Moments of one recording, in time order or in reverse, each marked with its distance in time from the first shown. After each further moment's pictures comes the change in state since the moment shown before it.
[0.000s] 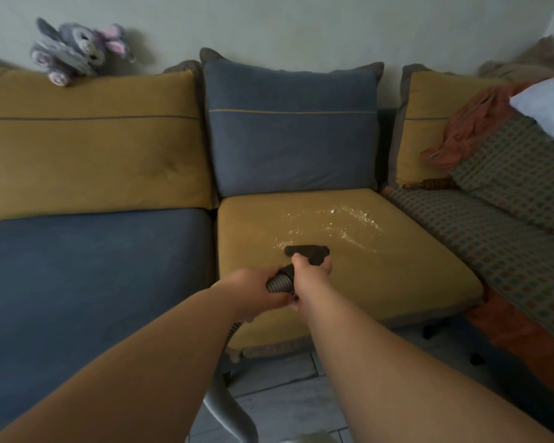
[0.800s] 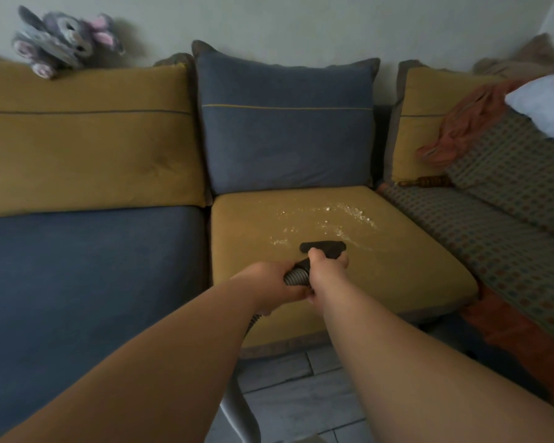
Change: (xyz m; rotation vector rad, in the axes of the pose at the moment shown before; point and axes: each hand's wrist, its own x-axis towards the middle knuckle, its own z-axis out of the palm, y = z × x) left_hand 0.029 0.026 0.010 -0.031 -0.027 0.024; right_hand 0.015 -0.019 -0.027 0.001 0.084 -0.028
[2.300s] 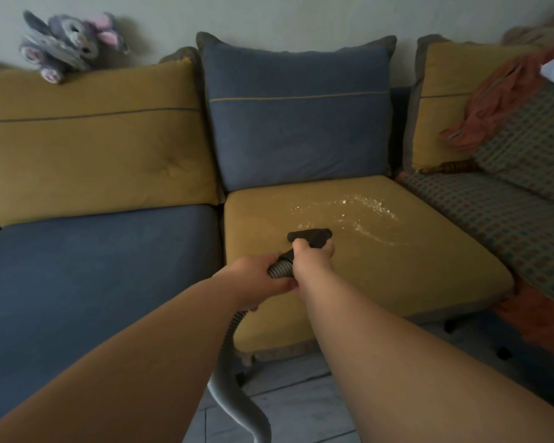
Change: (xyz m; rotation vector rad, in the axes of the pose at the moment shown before) left_hand -0.001 -0.037 -0.028 -0.057 0.060 -0.057; right_hand -0.005 -0.005 0.053 -0.054 -0.070 -0.007
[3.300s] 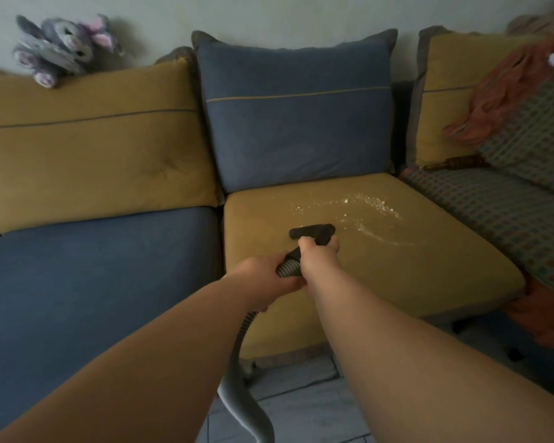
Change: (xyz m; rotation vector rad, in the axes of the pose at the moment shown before) left_hand 0.026 0.010 0.010 0.021 0.001 -0.018; right_hand 0.020 -0.009 -0.011 -0.043 -0.018 -0.040
